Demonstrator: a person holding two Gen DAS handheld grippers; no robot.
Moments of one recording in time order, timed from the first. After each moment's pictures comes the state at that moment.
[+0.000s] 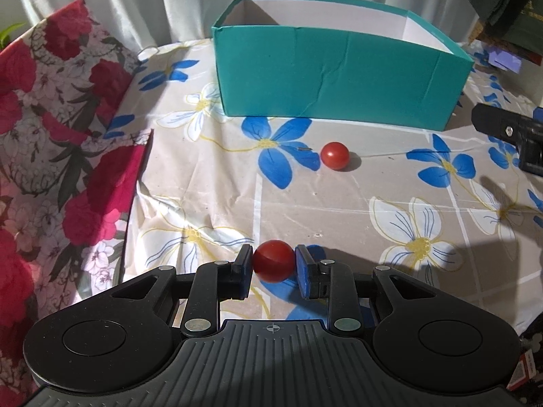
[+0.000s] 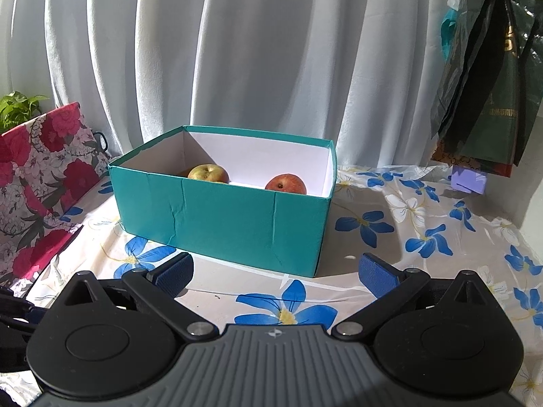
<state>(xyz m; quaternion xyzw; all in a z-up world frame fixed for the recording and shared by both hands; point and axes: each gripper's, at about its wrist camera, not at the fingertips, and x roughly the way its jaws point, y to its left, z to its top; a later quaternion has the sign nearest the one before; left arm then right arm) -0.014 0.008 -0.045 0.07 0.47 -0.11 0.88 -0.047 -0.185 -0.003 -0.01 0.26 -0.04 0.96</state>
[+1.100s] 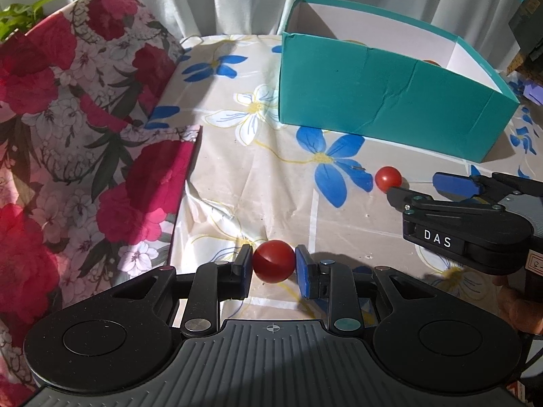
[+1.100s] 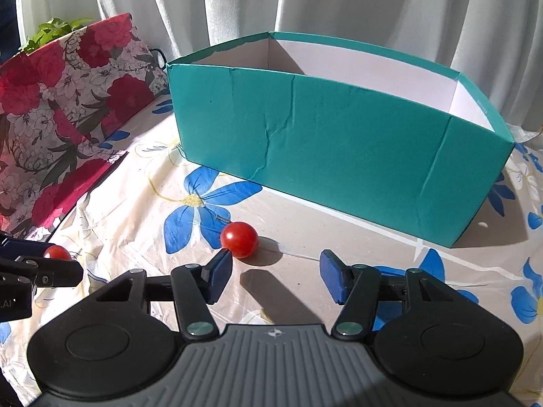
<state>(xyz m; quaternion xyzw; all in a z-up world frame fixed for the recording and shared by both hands) 0.005 0.042 -0.037 0.03 0.48 -0.06 0.88 0.033 -0.121 -0.066 -0.02 0.37 0.08 0.92</state>
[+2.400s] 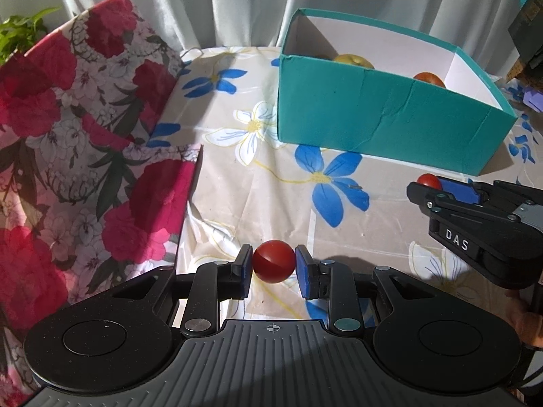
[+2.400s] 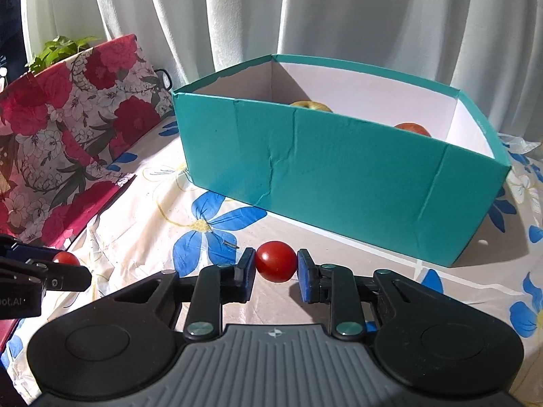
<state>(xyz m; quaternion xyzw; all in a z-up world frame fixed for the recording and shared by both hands) 0.015 0.035 -0.018 0.04 0.47 -0.06 0.88 0.024 -0.134 -0.049 0.00 0.34 0.08 0.94</state>
